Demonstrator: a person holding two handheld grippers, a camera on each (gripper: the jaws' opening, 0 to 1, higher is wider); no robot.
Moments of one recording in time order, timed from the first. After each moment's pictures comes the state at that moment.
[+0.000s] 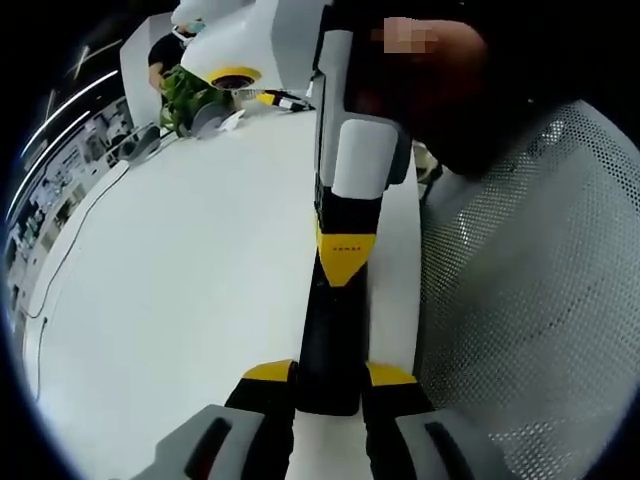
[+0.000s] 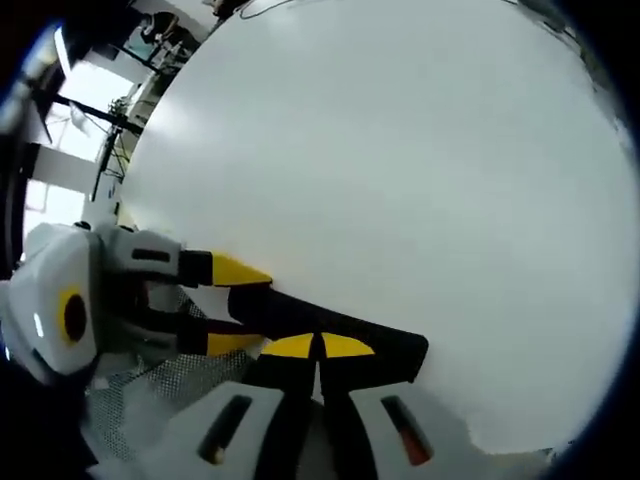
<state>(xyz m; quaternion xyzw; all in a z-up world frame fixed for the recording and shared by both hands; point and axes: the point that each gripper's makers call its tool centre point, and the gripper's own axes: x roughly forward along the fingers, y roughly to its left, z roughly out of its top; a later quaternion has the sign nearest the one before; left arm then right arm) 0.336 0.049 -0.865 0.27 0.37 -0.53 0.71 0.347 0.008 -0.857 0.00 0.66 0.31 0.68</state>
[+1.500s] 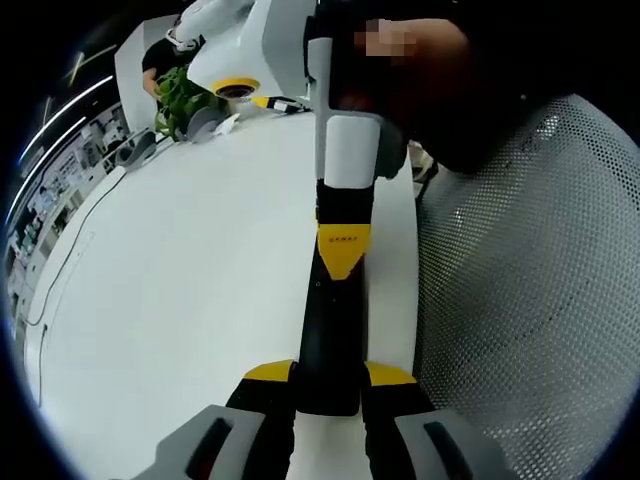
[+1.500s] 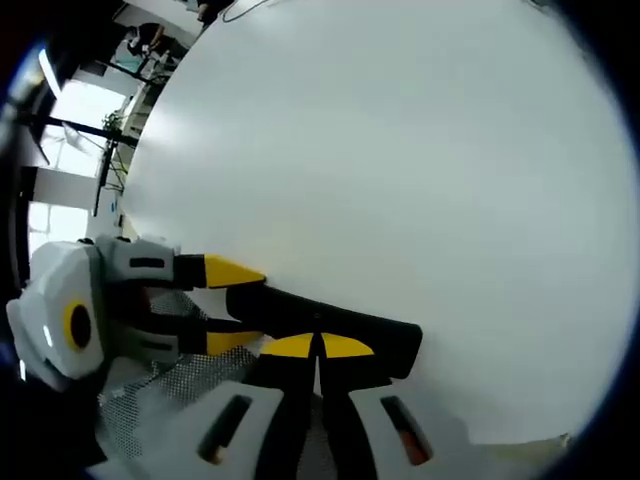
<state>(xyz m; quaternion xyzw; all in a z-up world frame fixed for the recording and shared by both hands) 0.335 0.049 -0.865 0.27 0.37 -0.53 0.71 0.347 0.001 -0.858 0.04 0.68 0.29 0.67</state>
